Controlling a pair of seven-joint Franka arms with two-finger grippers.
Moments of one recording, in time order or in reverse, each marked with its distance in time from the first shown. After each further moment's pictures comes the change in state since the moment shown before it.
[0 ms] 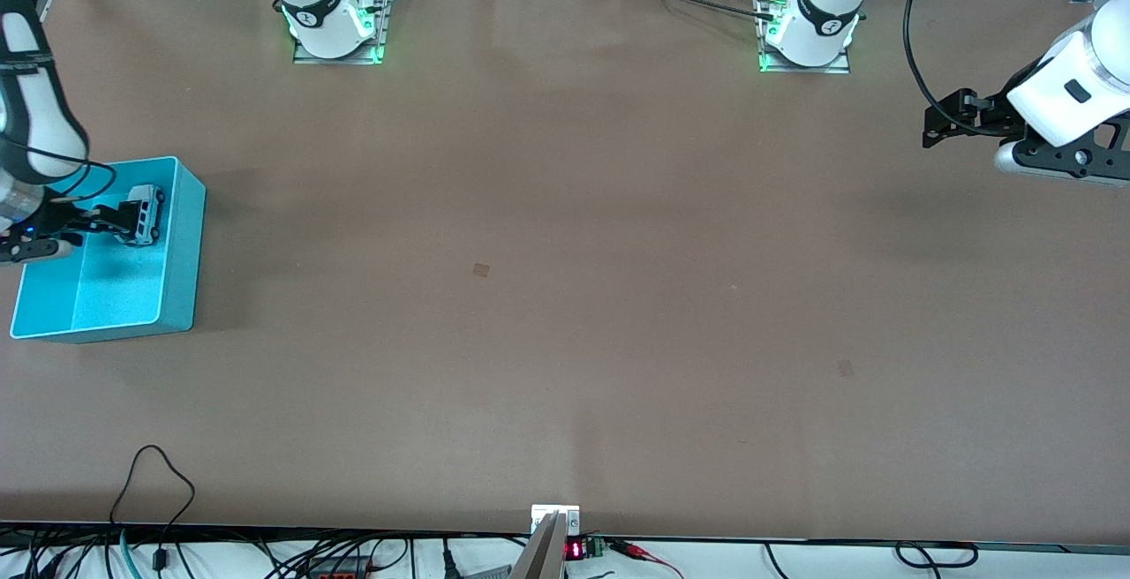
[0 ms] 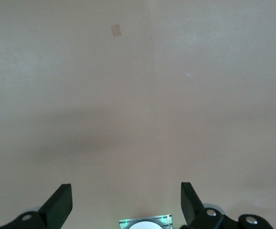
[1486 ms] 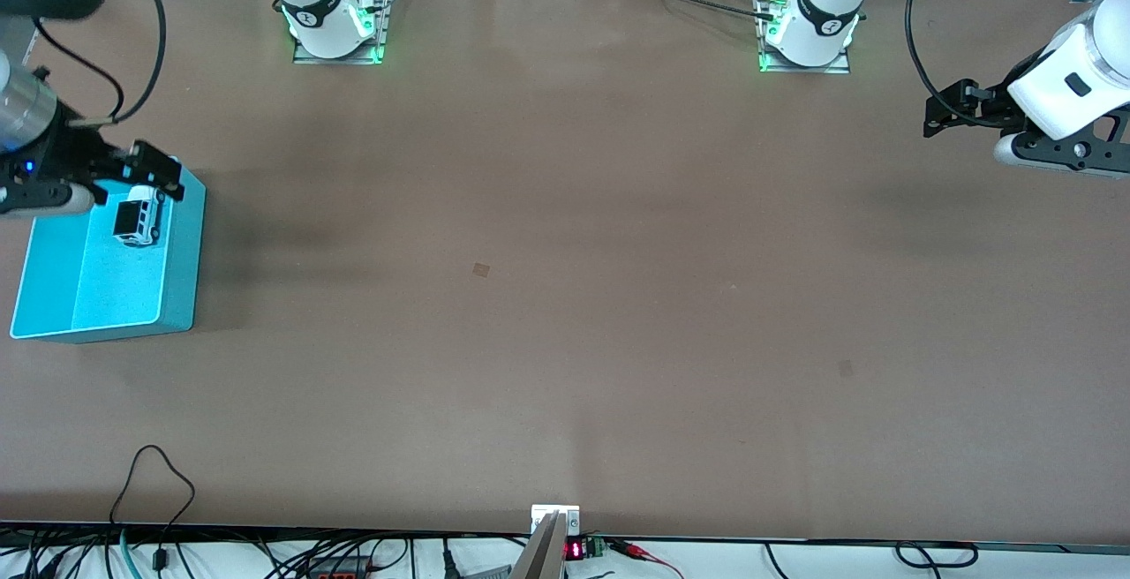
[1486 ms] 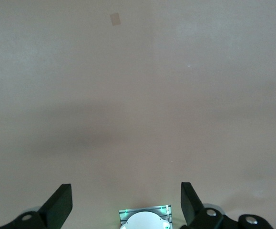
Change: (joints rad) left arm 0.006 -0.008 -0.005 0.005 0.001 -0.045 0.000; right arm 0.533 -0.393 0.012 0.261 0.041 -0.589 0.640
